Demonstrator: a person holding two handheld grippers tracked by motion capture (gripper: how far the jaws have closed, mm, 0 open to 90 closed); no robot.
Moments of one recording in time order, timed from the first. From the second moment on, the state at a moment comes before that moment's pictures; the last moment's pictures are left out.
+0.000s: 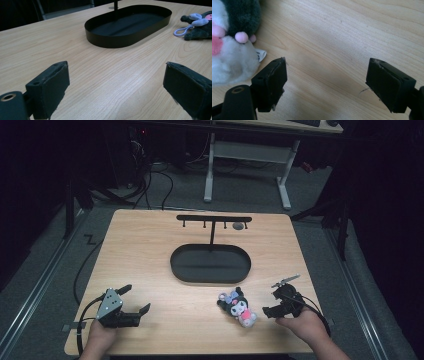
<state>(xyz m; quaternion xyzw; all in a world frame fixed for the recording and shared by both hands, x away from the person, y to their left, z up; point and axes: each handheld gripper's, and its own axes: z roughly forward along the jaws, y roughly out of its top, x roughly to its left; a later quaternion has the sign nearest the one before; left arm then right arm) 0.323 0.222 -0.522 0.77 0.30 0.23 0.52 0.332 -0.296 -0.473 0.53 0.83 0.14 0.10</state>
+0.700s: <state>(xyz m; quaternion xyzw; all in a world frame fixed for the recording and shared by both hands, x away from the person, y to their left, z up) 0.322 0.224 -0.522 0.77 0.30 0.23 0.52 0.337 -0.280 -0.455 0.48 0.87 0.07 0.05</state>
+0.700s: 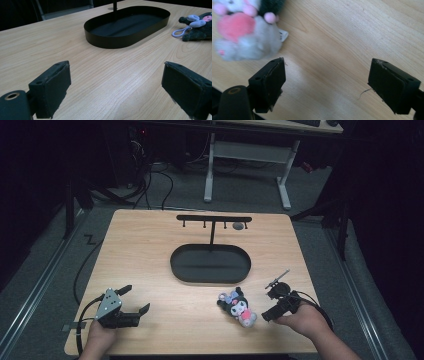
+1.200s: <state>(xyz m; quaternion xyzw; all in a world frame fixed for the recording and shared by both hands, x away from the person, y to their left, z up) 0.322 0.223 -0.522 0.77 0.30 0.23 0.52 0.333 -0.234 -0.429 0.45 0.89 0.09 0.04</state>
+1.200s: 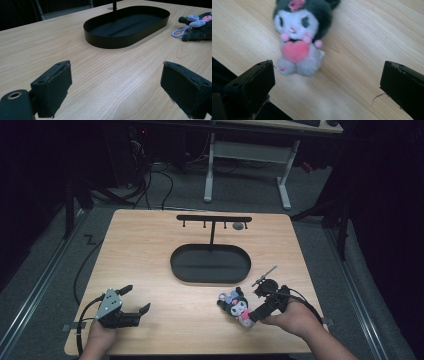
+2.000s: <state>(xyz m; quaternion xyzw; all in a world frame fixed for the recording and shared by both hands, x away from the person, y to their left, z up) 0.323 0.225 -0.521 0.76 0.30 0.23 0.52 0.341 -0.204 -0.462 0.44 0.89 0.09 0.03</state>
